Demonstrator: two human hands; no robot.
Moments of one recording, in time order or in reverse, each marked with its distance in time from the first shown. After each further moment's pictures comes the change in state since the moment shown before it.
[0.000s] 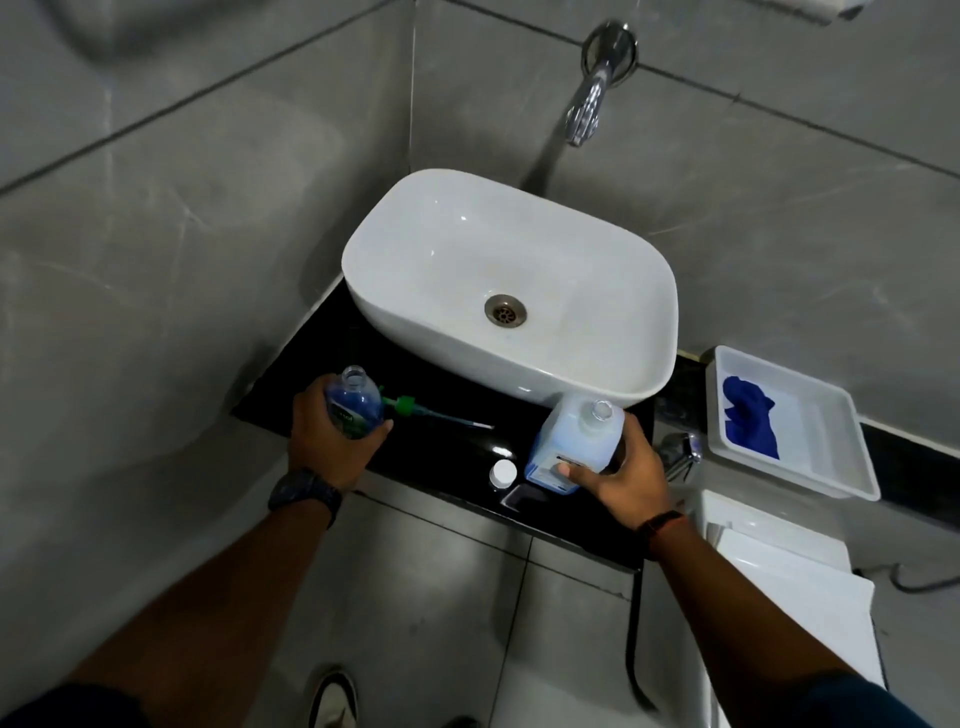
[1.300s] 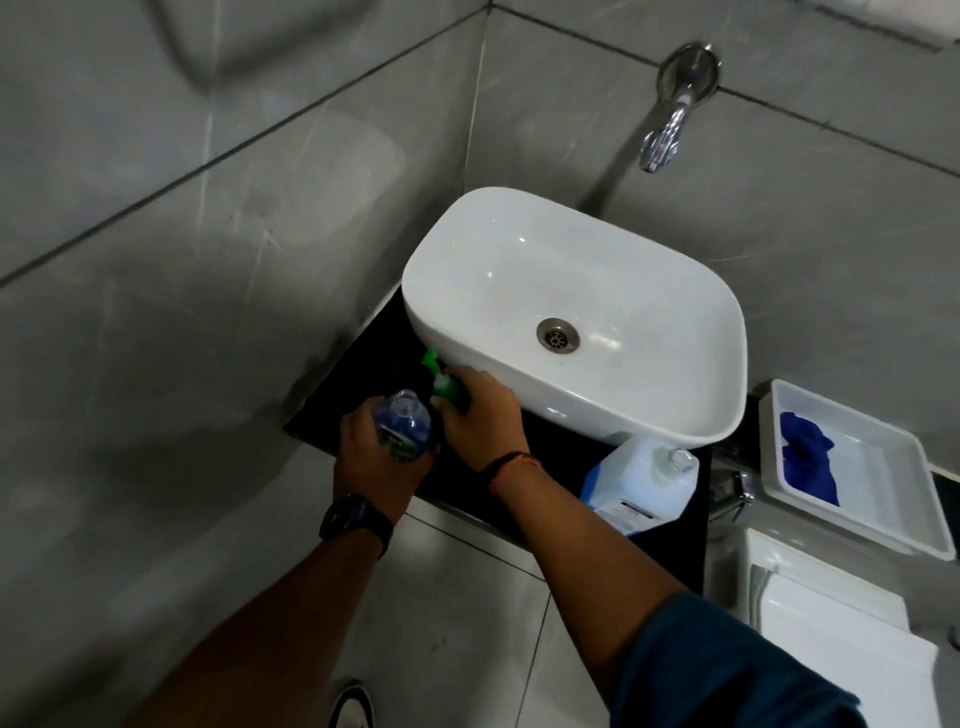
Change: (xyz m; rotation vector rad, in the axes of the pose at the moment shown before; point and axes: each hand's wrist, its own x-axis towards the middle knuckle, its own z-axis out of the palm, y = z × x) left_hand 0.002 0.009 -0.006 0.020 0.012 -0.062; right_hand 0.062 -0.128 0.185 -0.202 -0.075 -0.293
